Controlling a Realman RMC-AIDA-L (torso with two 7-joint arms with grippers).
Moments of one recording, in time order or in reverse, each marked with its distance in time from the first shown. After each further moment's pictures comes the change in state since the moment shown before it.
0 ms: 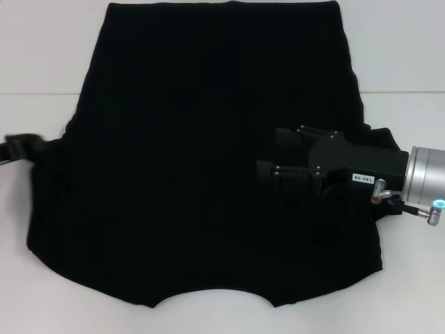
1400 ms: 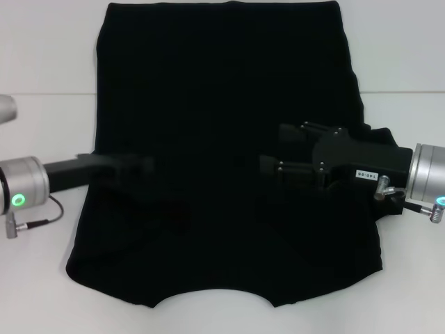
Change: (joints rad) left arm -0.064 -0.058 0.190 -0.144 -0.076 -0.023 0.270; right arm -0.004 -0.003 0.003 -0.007 0.010 -0.002 0.004
